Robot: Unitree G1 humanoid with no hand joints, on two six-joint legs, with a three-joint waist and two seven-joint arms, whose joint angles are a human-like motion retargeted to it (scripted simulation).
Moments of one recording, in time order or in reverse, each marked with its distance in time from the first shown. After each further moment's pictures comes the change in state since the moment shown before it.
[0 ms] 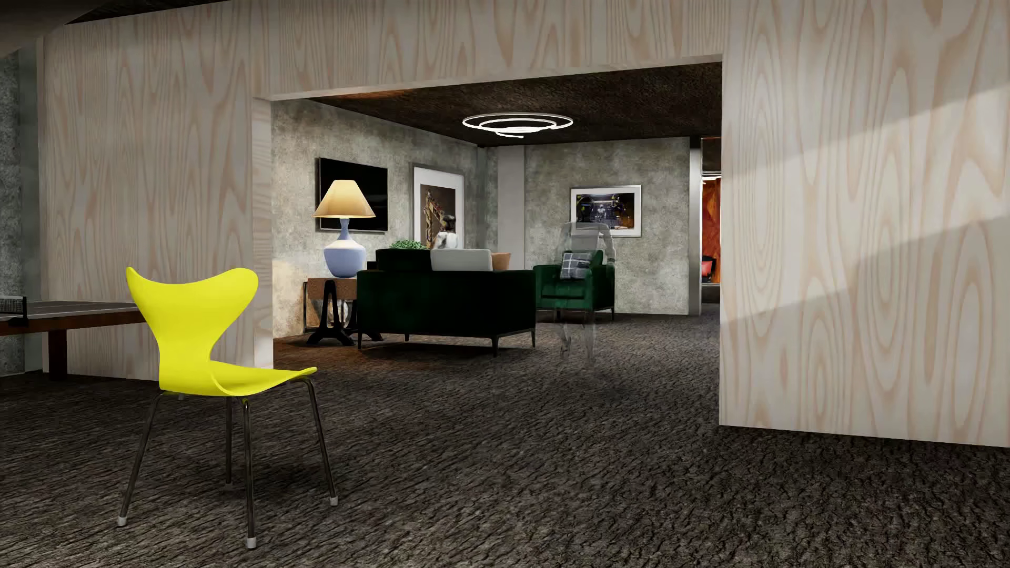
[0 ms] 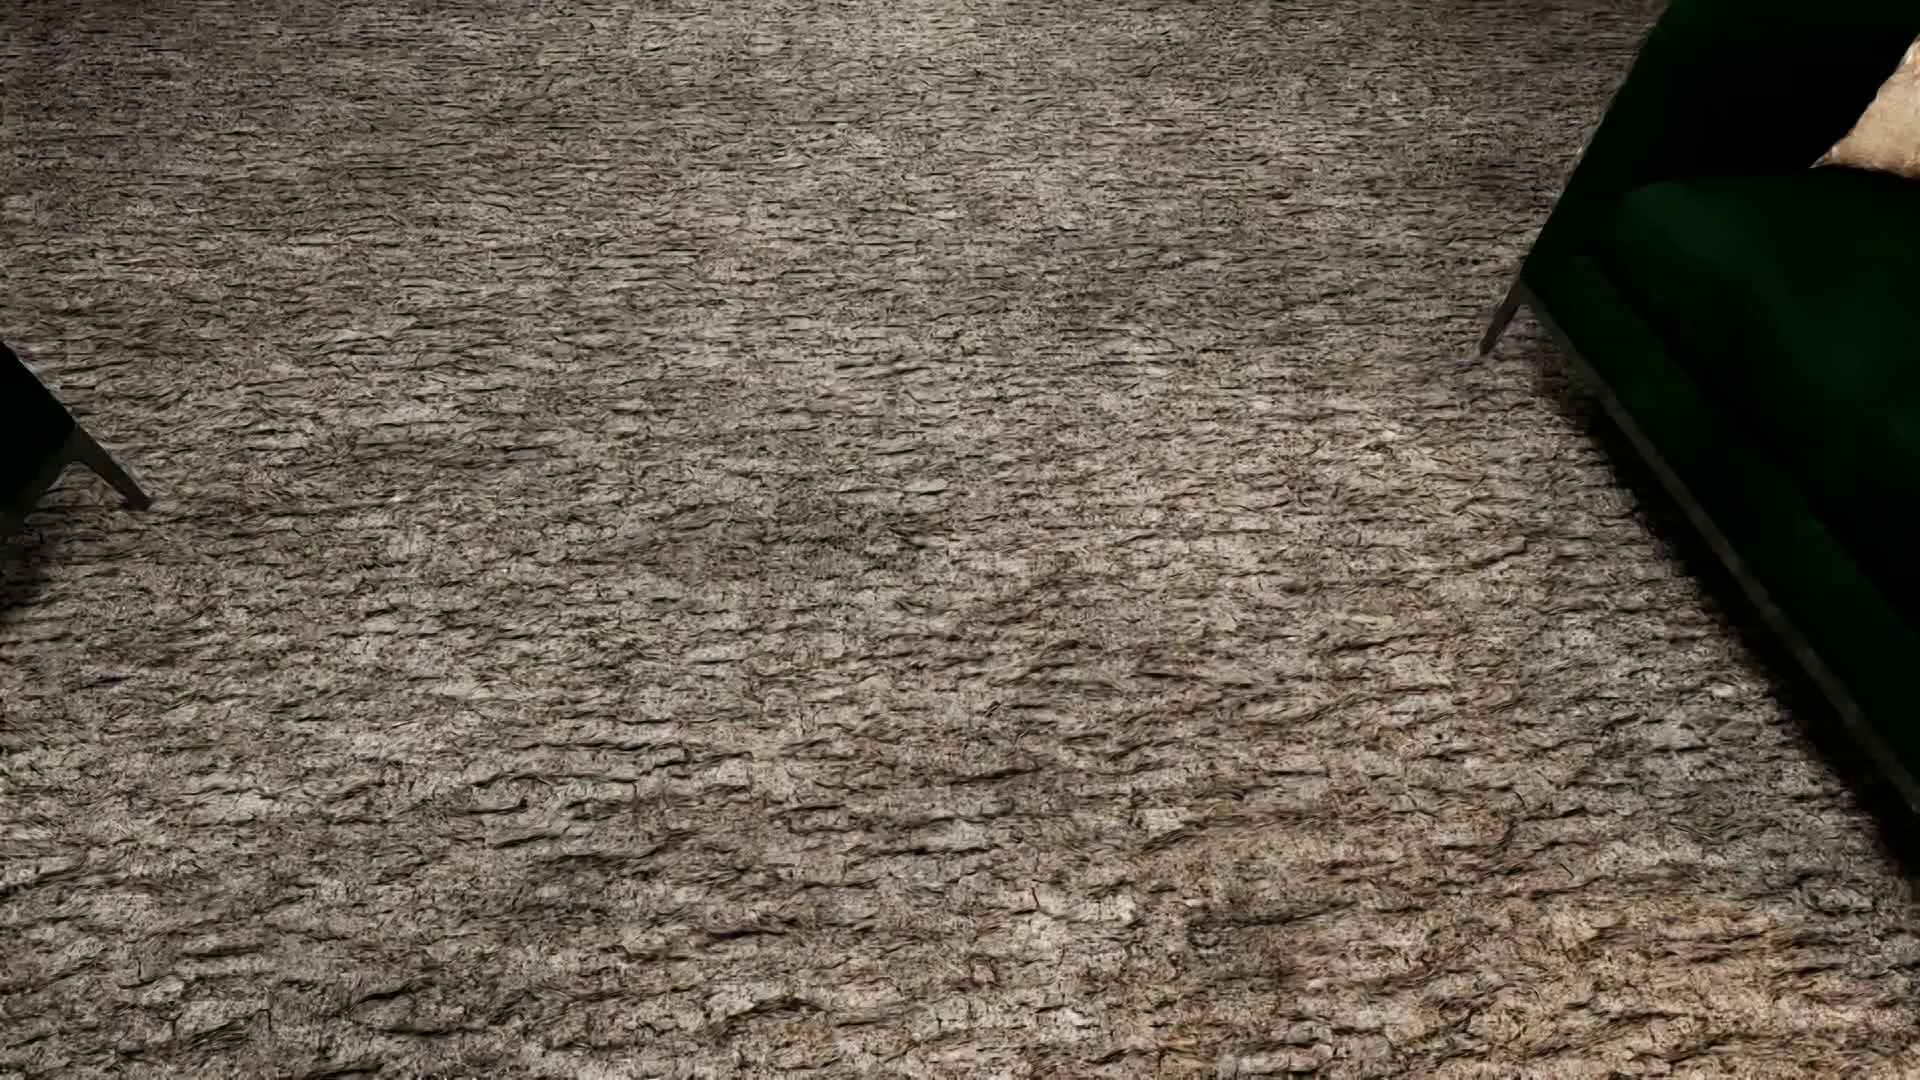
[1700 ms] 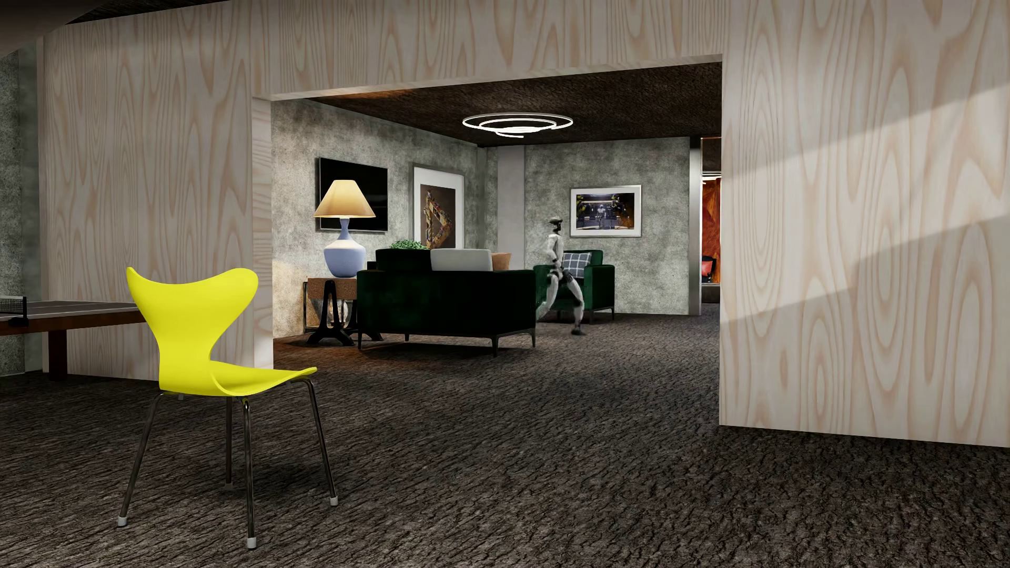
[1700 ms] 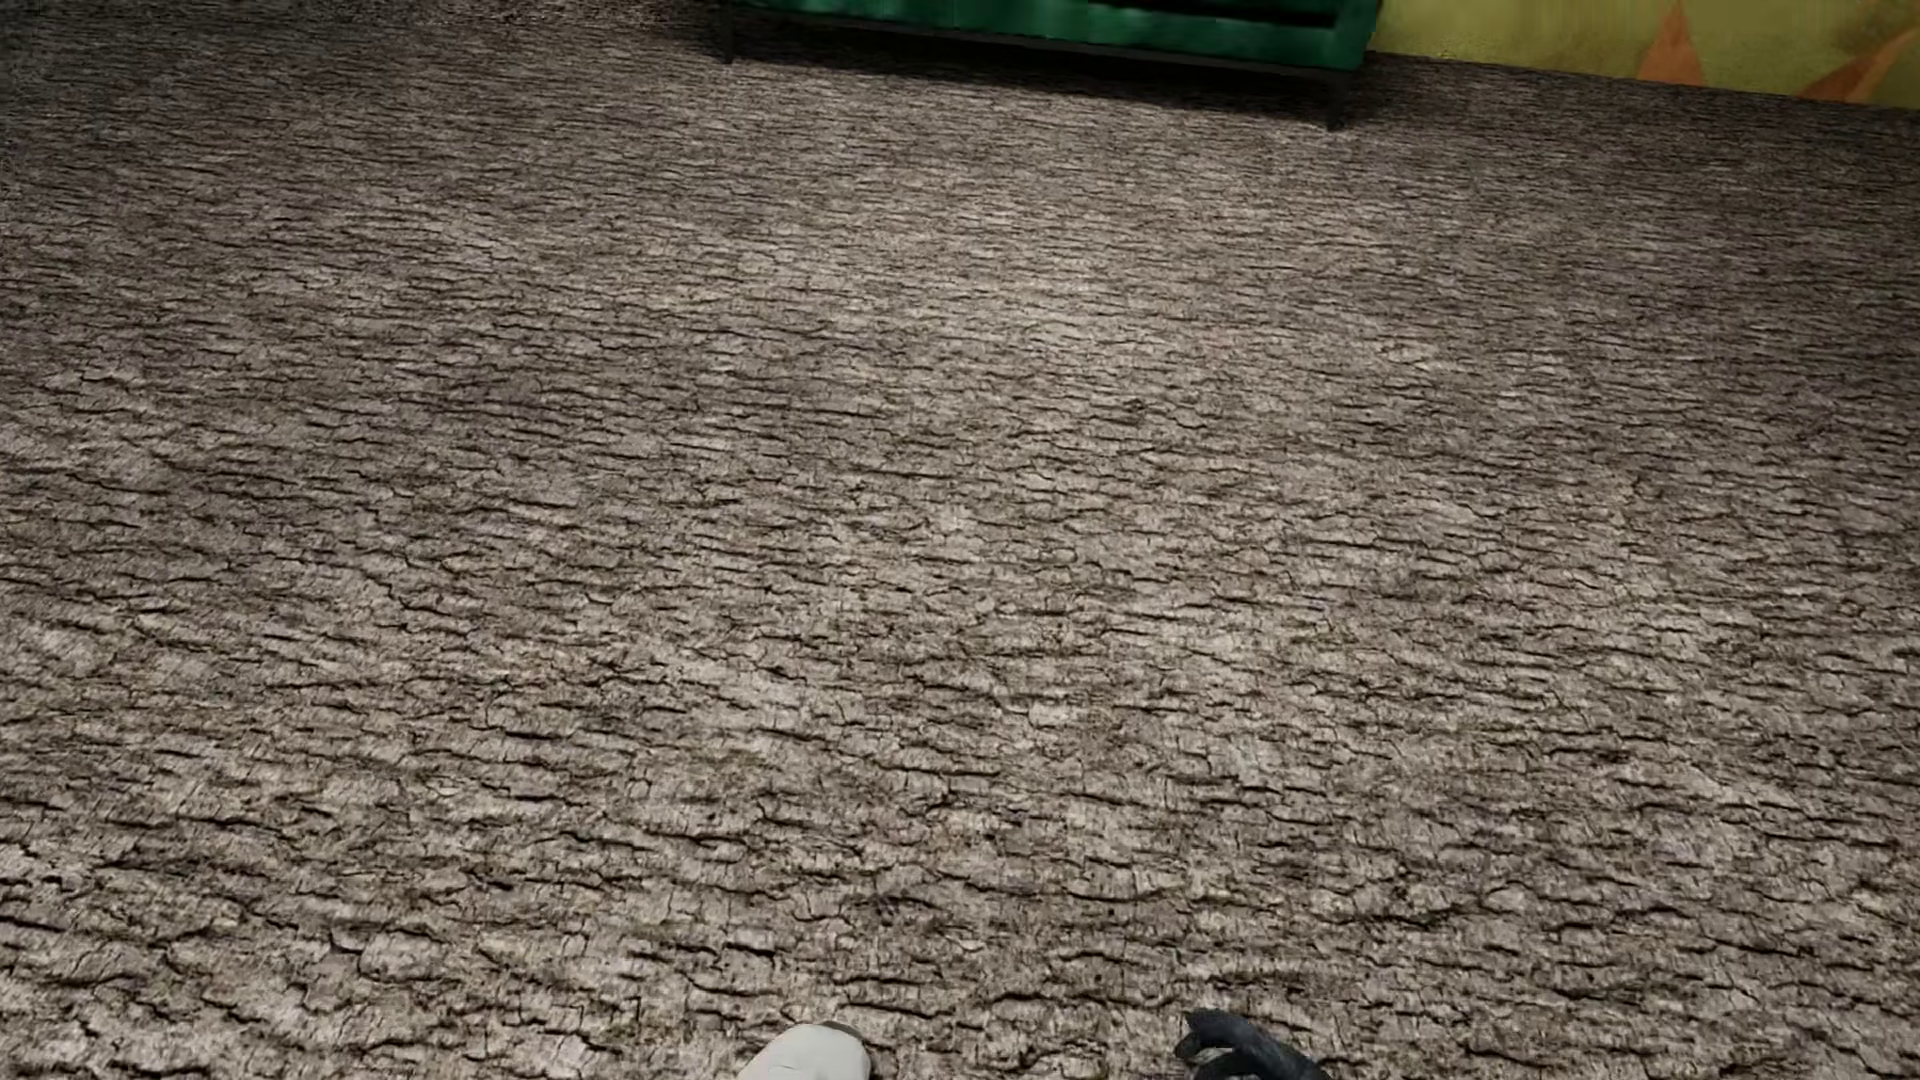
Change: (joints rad) body -0.530 0.440 0.269 0.081 -0.099 -0.035 0.000 0.000 0.023 0.455 0.125 0.194 -0.106 0.132 -0.041 0.030 -0.096 0.000 0.000 0.100 -0.154 0.109 -0.134 0.000 0.000 0.000 0.000 0.000 0.000
